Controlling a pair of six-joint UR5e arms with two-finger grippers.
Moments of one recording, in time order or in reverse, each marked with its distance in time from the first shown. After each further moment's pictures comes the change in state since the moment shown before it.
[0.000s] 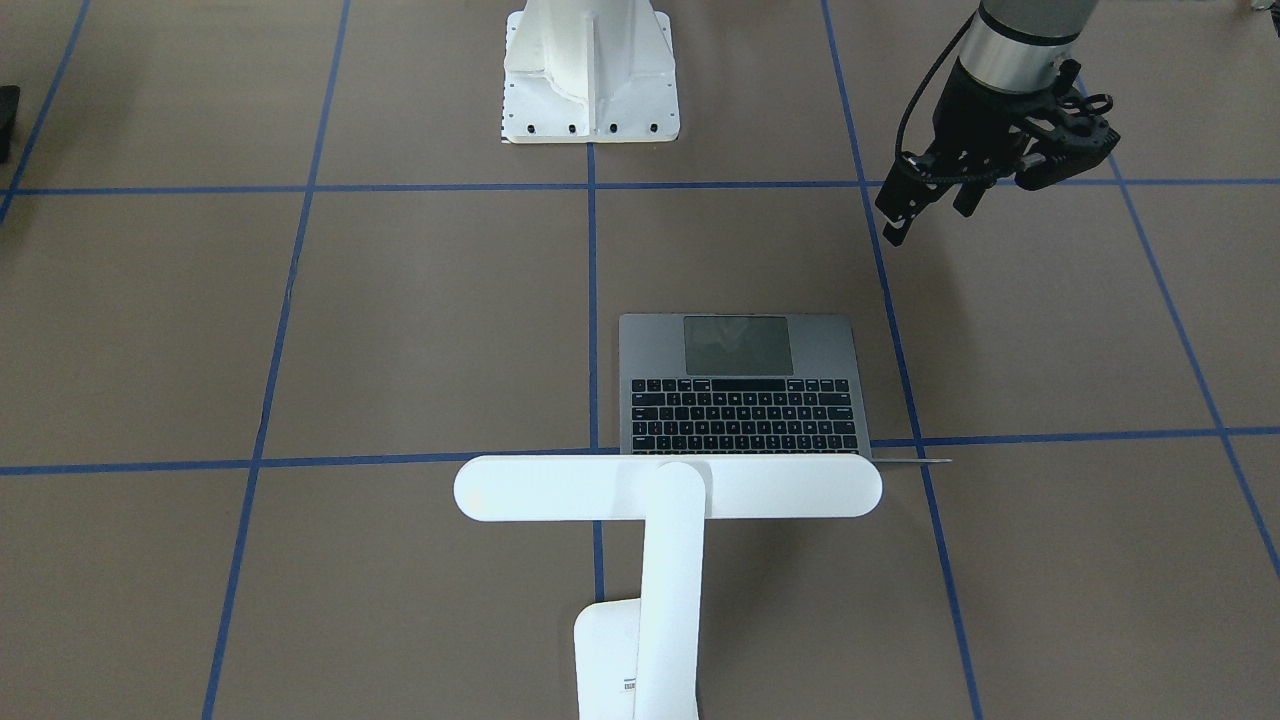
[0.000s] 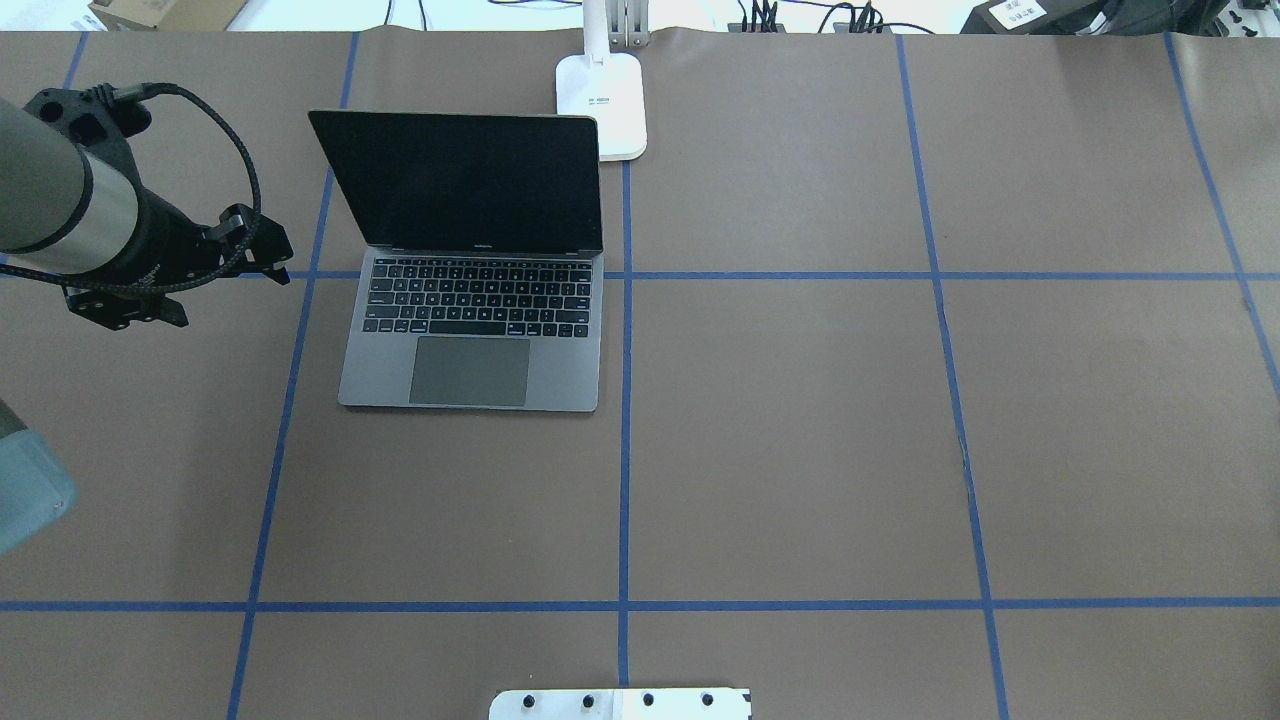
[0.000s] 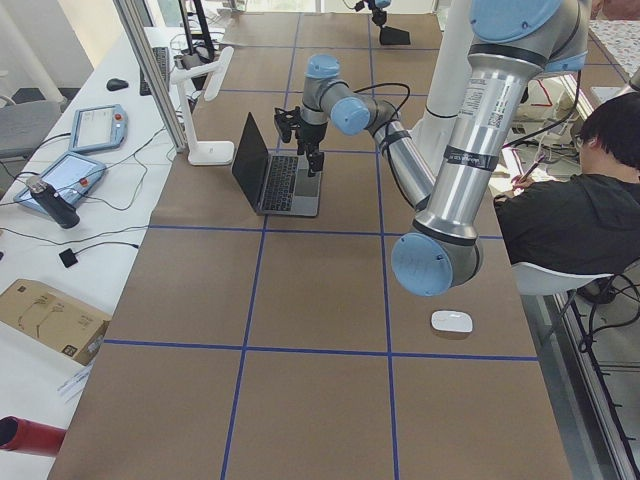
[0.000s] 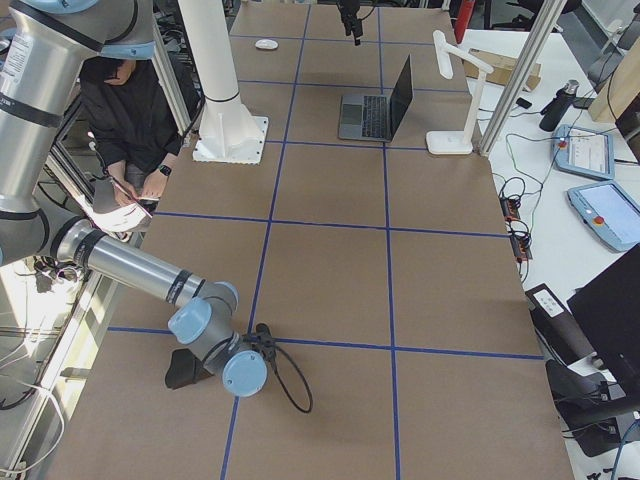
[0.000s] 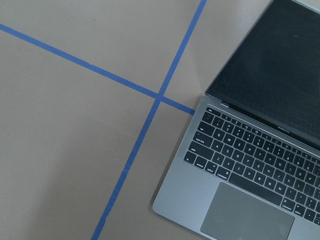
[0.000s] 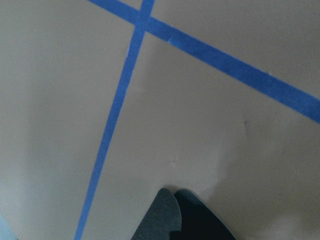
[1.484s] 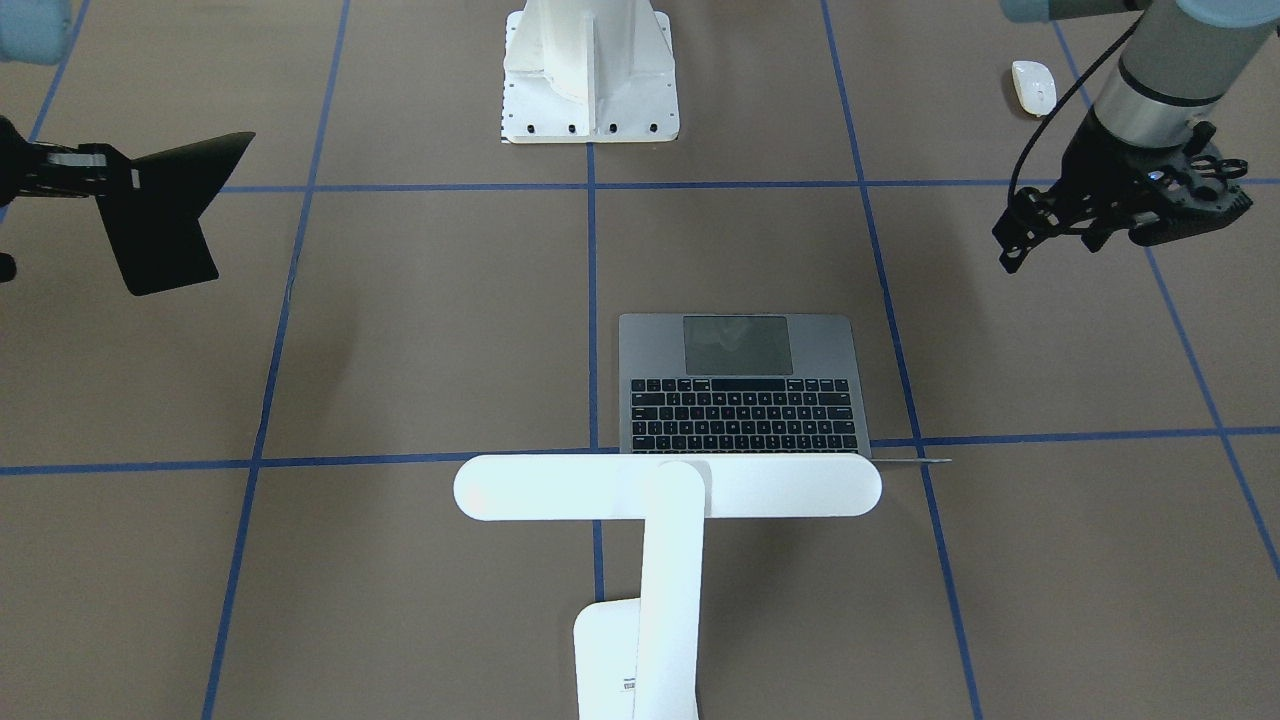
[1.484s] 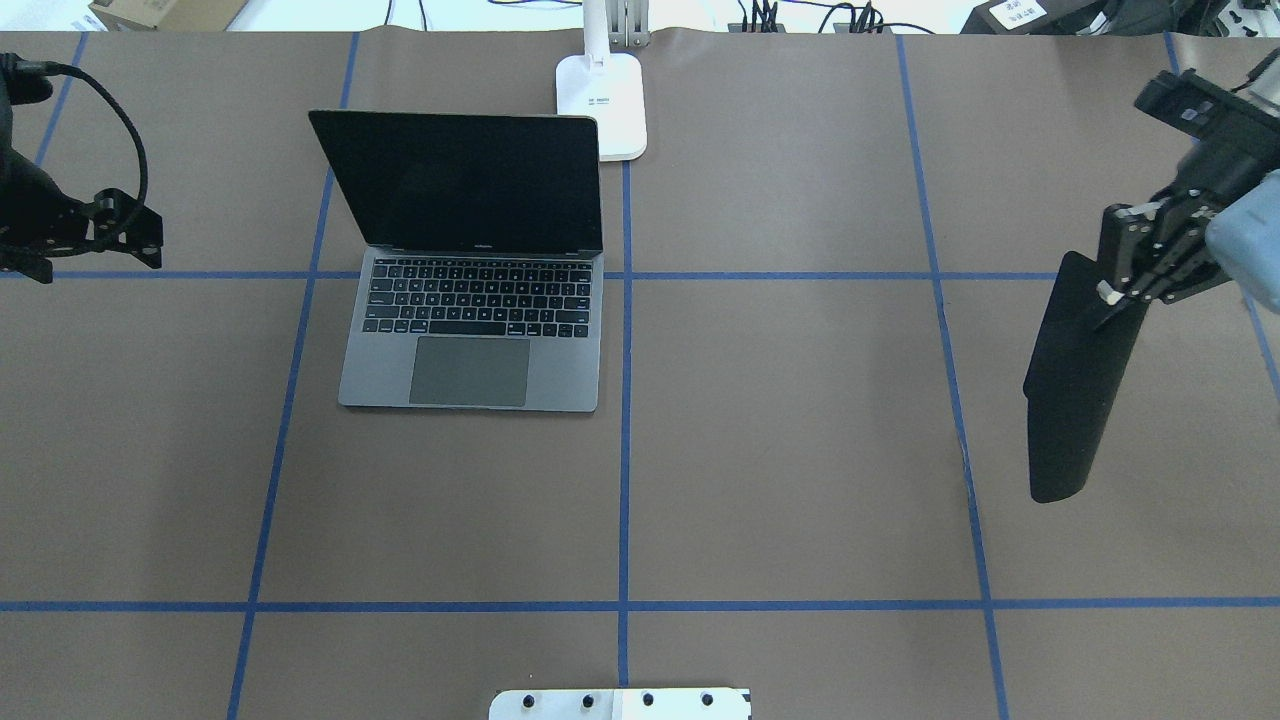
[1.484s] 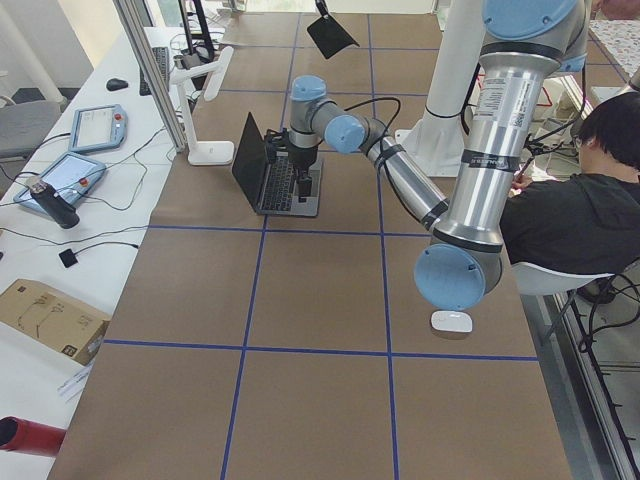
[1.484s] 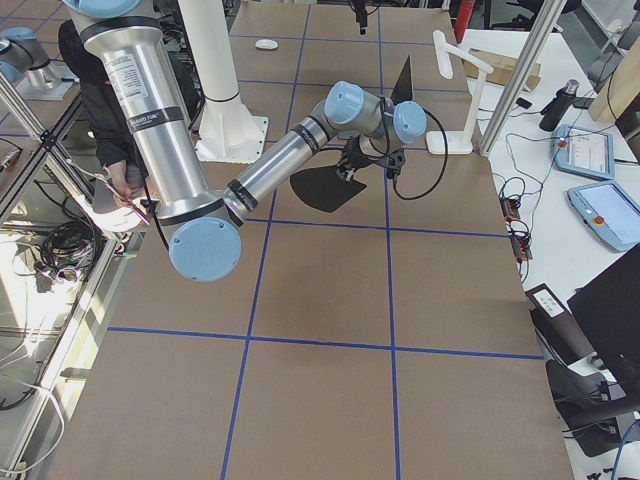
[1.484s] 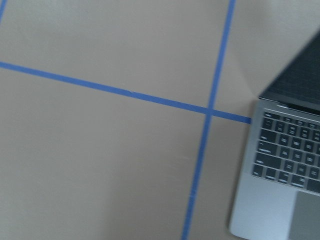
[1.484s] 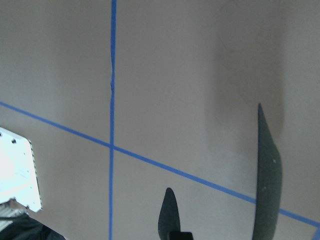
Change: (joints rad) left arm -0.219 0.109 0.119 -0.010 -0.111 0.503; right arm -0.325 0.762 0.271 -0.373 0.118 1.241
